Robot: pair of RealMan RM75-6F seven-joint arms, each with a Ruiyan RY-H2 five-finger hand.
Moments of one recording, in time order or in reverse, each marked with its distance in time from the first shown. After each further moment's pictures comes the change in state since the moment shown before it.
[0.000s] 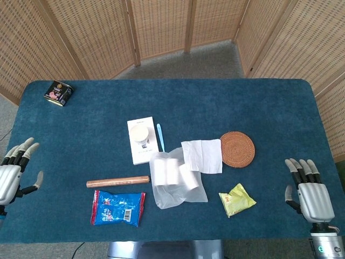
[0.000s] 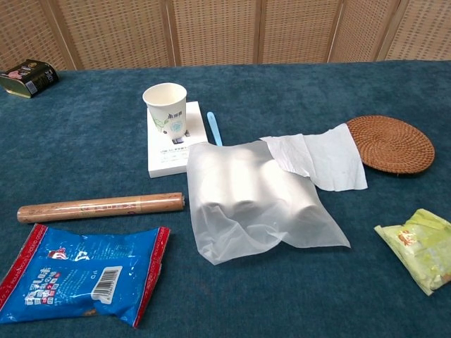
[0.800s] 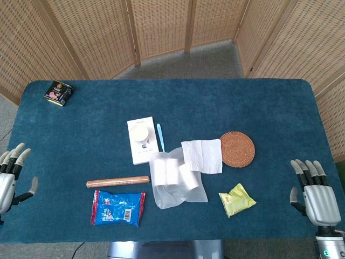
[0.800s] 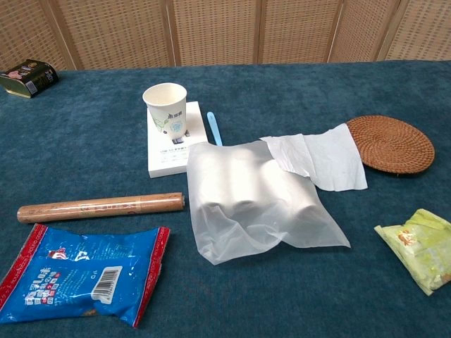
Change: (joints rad) left arm 0.089 -0.079 0.026 0.047 0.029 0.158 0.099; right arm -0.018 0.013 -0.008 0.002 -0.016 0.037 0.006
